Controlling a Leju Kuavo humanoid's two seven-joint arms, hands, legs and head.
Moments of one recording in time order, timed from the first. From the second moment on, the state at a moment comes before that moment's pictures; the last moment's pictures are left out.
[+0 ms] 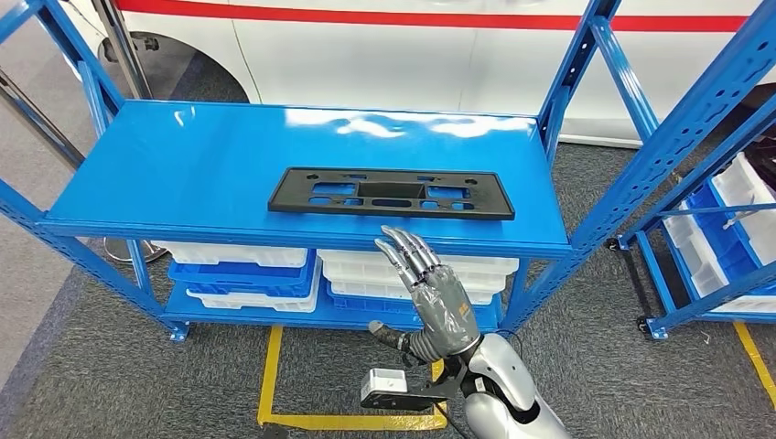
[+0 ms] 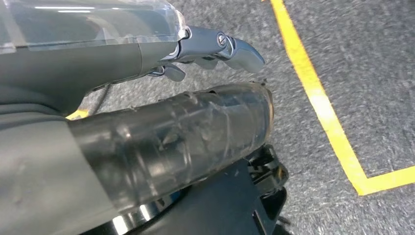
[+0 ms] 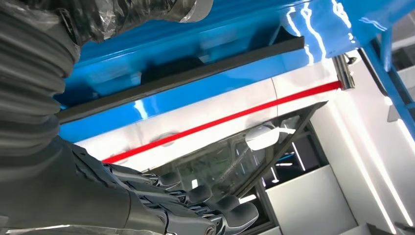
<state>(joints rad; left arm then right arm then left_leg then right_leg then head) -0.11 -0.19 1.03 -0.22 -1.26 0.04 -0.33 -0.28 -0.06 0.65 -1.54 0.70 -0.34 -0.36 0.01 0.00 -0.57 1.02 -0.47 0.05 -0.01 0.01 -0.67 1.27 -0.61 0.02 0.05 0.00</state>
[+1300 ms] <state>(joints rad) -0.12 -0.20 1.02 -0.22 -1.26 0.03 -0.32 -0.32 -0.09 0.66 -1.55 0.75 -0.35 -0.32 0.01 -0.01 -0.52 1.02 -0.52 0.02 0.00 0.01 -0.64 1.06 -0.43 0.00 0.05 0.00</state>
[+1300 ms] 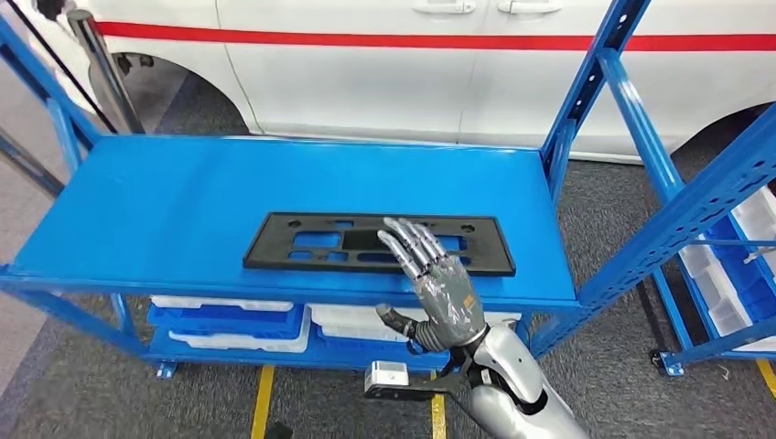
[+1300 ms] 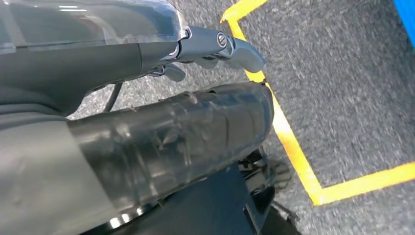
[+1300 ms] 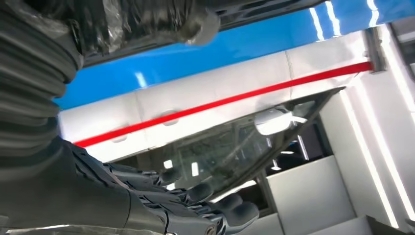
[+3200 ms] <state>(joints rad) -0.12 -0.20 1.00 -0.22 -1.27 0.14 -0.26 -0.38 -0.17 0.69 -1.46 0.74 -0.13 -0.26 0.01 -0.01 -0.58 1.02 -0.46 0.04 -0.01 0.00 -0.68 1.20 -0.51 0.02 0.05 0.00</state>
